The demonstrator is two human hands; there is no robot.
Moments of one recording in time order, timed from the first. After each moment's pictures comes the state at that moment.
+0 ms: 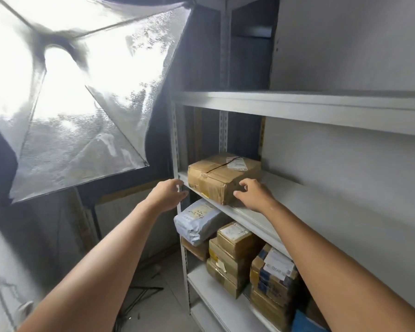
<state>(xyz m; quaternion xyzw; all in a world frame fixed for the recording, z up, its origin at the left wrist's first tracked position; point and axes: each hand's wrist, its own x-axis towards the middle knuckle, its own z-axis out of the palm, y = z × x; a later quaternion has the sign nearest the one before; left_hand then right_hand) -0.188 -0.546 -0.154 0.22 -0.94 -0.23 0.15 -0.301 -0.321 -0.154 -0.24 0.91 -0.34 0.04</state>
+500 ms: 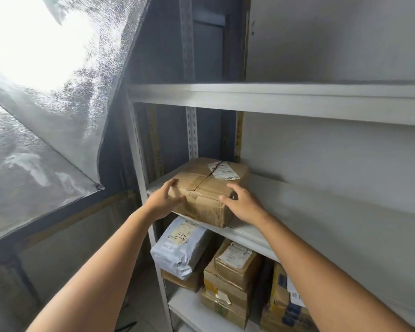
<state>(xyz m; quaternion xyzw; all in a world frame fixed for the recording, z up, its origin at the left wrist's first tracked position) -0.355 -0.655 -0.198 0.06 -0.94 -0.34 0.09 -0.381 -0.406 -0.191 -0.14 0.90 -0.41 0.02</state>
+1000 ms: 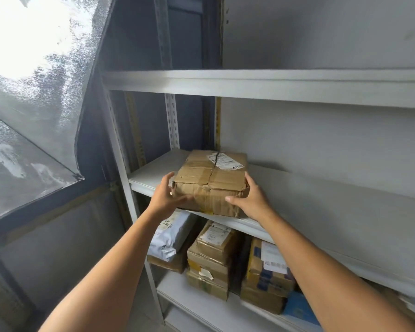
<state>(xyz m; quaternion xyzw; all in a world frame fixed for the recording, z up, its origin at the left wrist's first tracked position) -0.329 -0.591 -0.224 0.02 -0.84 -0.53 0.12 -0.341 -0.339 -0.213 -0.06 0.84 -0.55 -0.02</state>
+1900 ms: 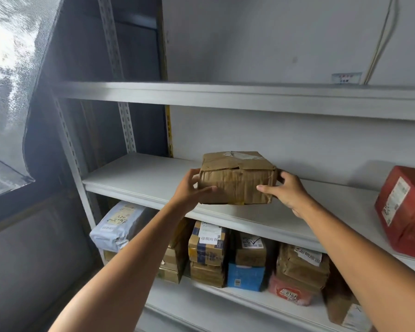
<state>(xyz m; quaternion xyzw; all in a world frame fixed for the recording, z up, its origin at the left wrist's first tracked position) -0.231 -0.359 -0.171 -0.12 -0.72 -0.68 0.01 -0.227 -0.091 -0.165 0.01 0.81 -0.57 -0.11</state>
